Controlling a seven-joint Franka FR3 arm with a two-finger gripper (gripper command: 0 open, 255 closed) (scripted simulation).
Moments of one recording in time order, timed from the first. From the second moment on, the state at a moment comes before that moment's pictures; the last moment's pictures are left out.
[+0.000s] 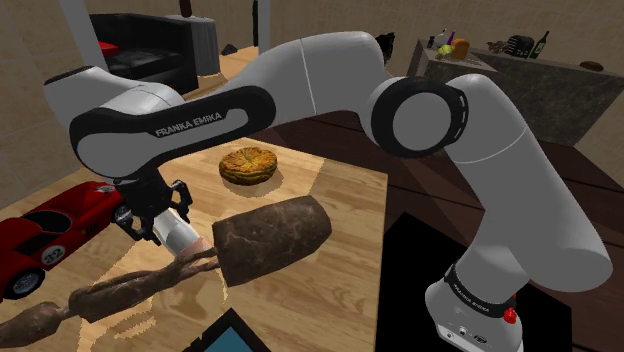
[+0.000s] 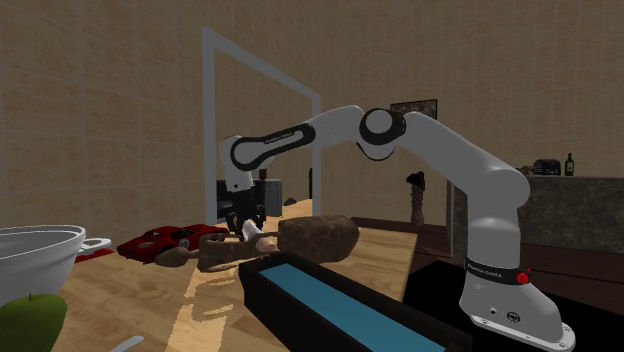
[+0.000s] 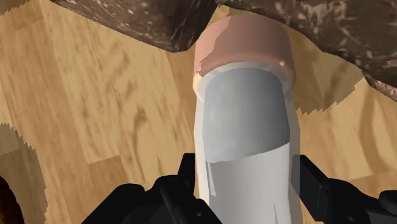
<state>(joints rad) 0.41 0.89 0.39 -1.07 -0.31 1.69 0.65</state>
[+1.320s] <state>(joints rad) 0.45 0.88 0.39 -0.81 -0.30 1.43 0.61</state>
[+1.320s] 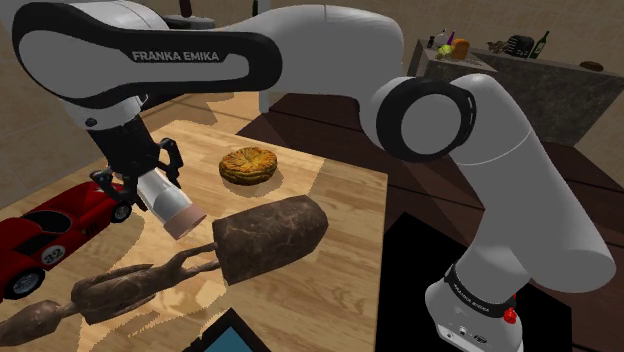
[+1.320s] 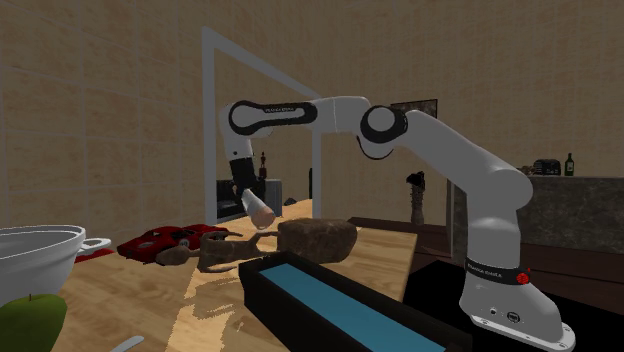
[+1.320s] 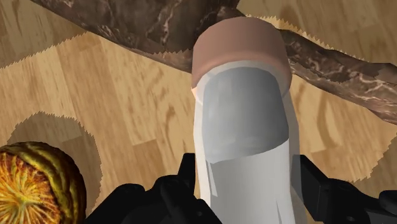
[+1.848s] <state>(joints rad) 0.42 0.71 0.43 -1.05 -0.27 1.50 0.67</state>
